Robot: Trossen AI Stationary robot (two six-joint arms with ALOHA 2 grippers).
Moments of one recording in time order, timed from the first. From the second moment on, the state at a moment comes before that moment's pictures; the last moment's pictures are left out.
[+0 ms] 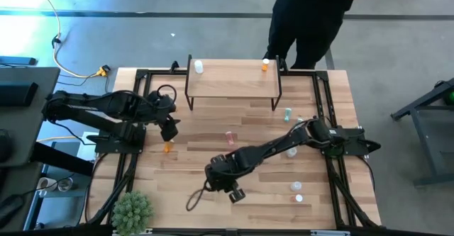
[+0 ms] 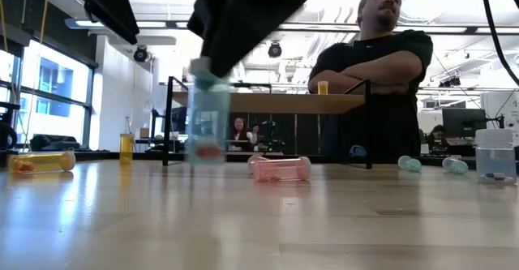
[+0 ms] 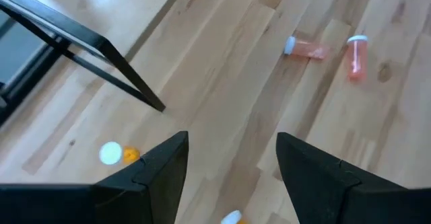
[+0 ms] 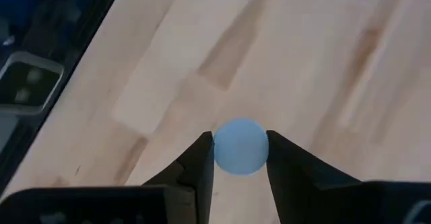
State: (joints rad) left arm 0.04 0.98 1.01 -1.05 -0.37 -0.47; right arm 0.34 2.24 1.96 -0.83 -0.15 -0.12
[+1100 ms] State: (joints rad) left arm 0.46 0.98 1.01 -1.05 -0.42 -0.11; right arm -0.08 2.20 2.35 -1.02 0.10 -0.03
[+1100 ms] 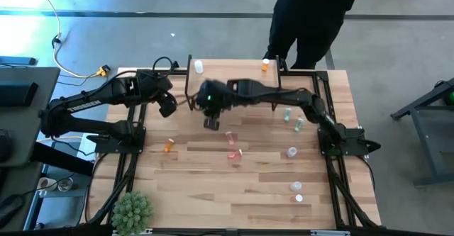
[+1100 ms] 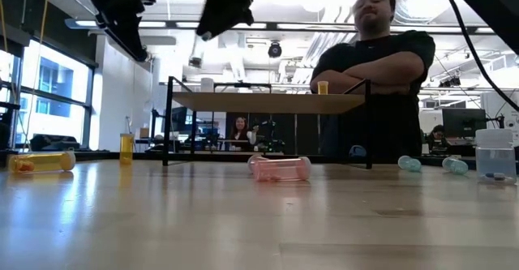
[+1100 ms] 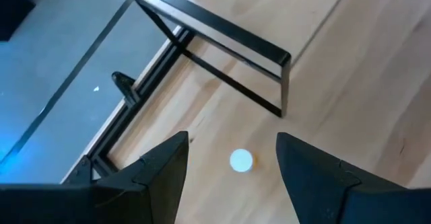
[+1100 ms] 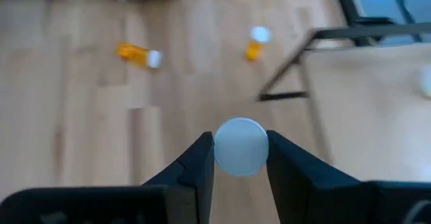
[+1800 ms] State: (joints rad) left arm 0.49 0.98 1.01 -1.04 -0.42 -0.30; right arm -0.53 2.10 2.36 -1.18 -0.03 -0.30
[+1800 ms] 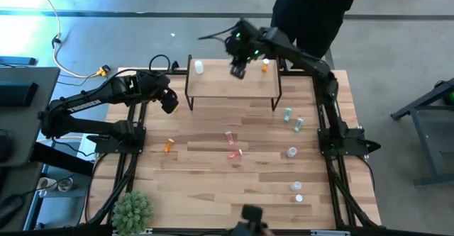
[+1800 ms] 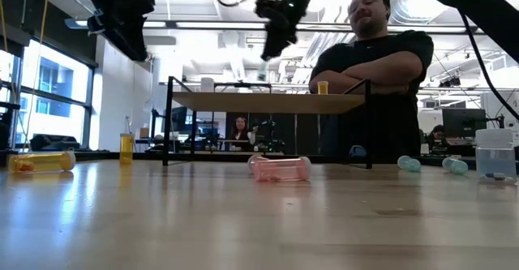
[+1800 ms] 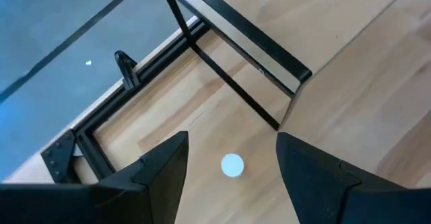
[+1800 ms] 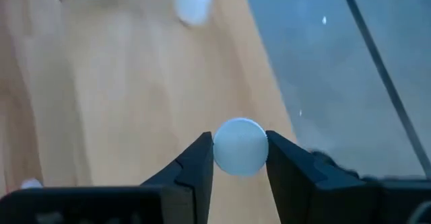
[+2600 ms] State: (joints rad) left arm 0.49 0.98 1.01 -0.79 -0.39 -0.39; right arm -0.68 2.09 2.26 -1.32 -0.18 -0.39
